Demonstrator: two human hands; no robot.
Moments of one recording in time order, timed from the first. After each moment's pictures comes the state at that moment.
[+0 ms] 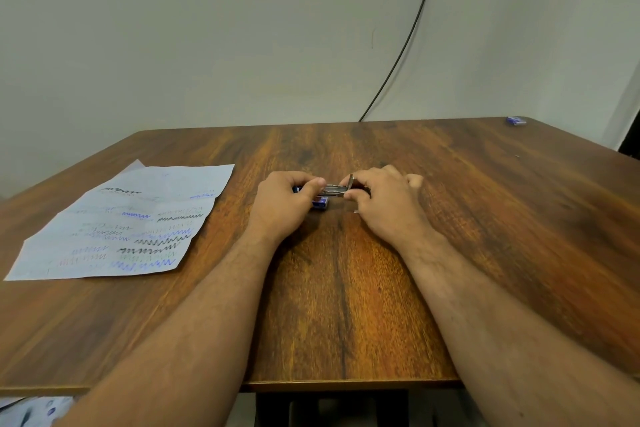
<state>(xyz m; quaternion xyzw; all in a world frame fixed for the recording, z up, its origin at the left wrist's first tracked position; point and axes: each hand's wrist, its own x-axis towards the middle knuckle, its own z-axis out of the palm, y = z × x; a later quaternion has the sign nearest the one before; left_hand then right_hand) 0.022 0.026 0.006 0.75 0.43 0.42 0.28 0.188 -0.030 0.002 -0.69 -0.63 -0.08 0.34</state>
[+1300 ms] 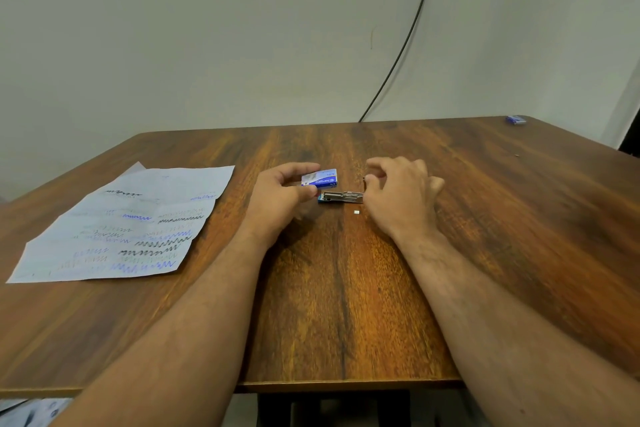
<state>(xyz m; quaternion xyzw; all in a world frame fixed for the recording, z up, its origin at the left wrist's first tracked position) 0.017 0.033 0.005 0.67 0.37 0.47 0.44 0.193 -0.033 0.005 -0.73 -0.52 -0.13 0.42</state>
